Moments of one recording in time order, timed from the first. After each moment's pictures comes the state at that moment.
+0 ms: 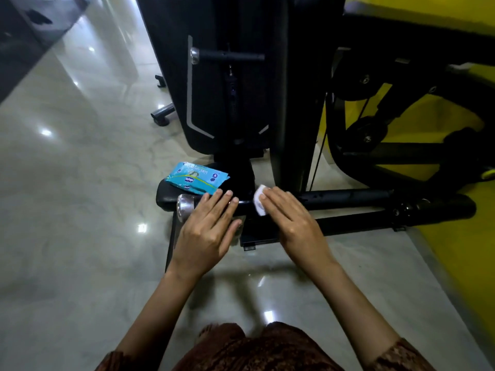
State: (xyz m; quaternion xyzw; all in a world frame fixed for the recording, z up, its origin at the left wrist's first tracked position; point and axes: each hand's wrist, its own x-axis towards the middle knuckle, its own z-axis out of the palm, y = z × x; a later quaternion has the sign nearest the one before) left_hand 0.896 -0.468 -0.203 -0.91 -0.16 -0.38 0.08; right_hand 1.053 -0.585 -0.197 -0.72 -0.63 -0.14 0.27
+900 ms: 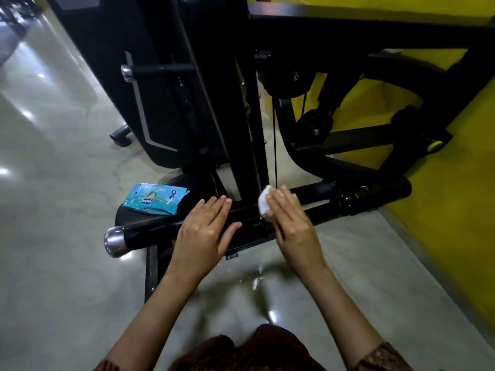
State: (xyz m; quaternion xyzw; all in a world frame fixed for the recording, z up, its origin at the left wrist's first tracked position) left_hand 0.981 -0.498 -0.197 -0.94 -0.14 -0.32 0.02; right_hand 1.114 -0.632 -0.226 -0.79 -0.48 -0.13 0.36
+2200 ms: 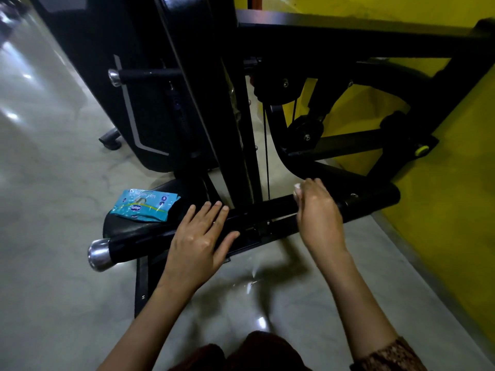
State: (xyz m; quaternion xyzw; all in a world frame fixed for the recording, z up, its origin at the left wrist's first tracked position) left_hand 0.989 -0.501 -0.198 -0.94 -0.13 -0.31 0.03; right_hand 1.152 -0.640 -0.176 -0.89 -0.34 -0.07 0.30
